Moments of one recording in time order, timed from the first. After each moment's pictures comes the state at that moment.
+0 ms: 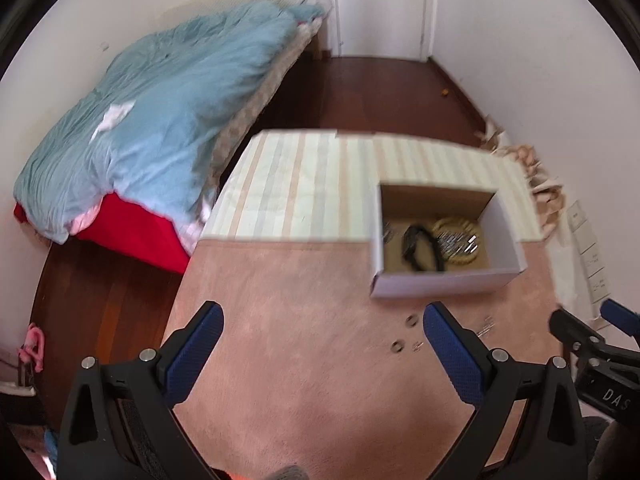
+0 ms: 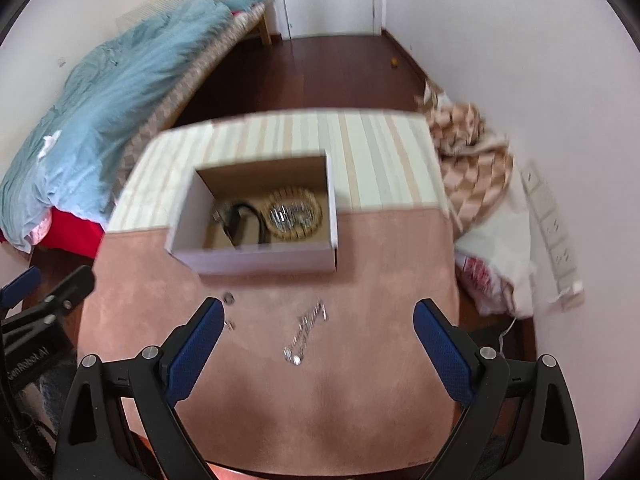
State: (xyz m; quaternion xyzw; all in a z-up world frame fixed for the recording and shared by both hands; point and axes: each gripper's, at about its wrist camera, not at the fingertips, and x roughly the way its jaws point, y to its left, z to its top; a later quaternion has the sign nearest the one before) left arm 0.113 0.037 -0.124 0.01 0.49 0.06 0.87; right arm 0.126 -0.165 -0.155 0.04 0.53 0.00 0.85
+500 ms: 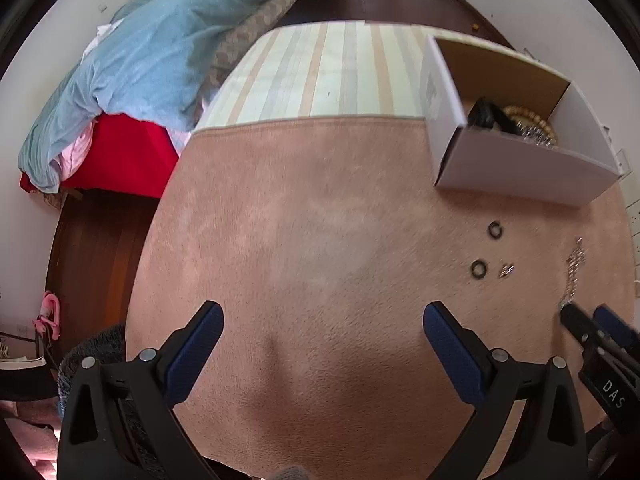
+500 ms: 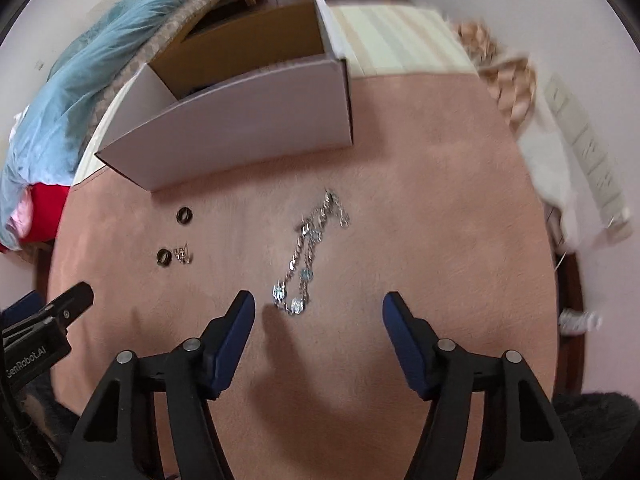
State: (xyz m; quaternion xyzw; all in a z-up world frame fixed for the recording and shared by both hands) left arm 0.107 0.052 -0.233 0.03 0.58 0.10 0.81; right arm 0.107 -0.148 -0.285 0.08 0.57 0.00 0.82
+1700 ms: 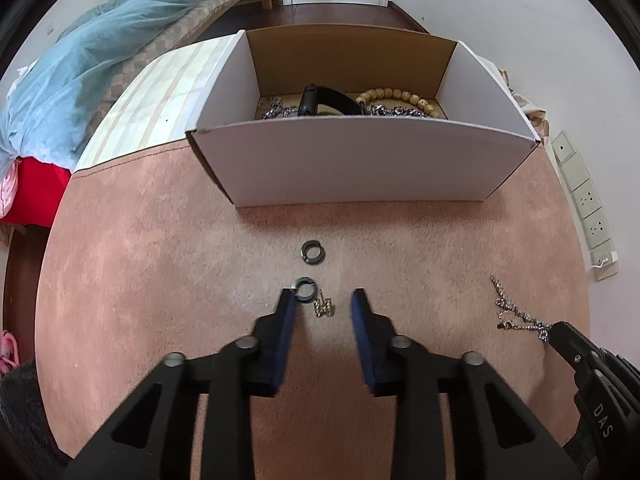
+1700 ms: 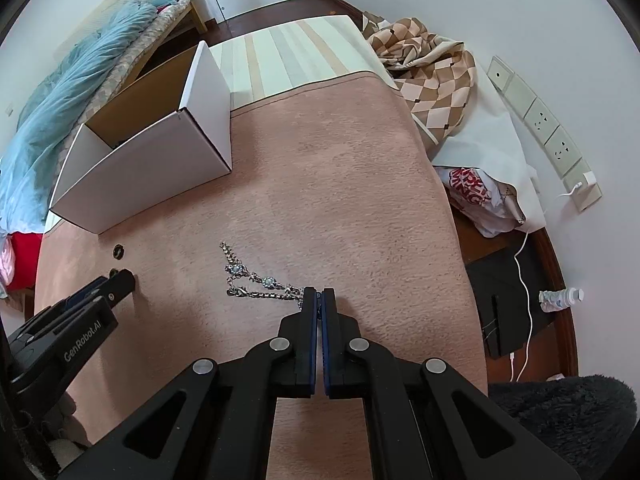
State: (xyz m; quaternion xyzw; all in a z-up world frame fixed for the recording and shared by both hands) left arm 0.124 -0.063 -0.254 0.01 0.55 -0.02 0.83; right arm 0.095 -0.229 -0.281 0.13 0.55 -0.07 0.82
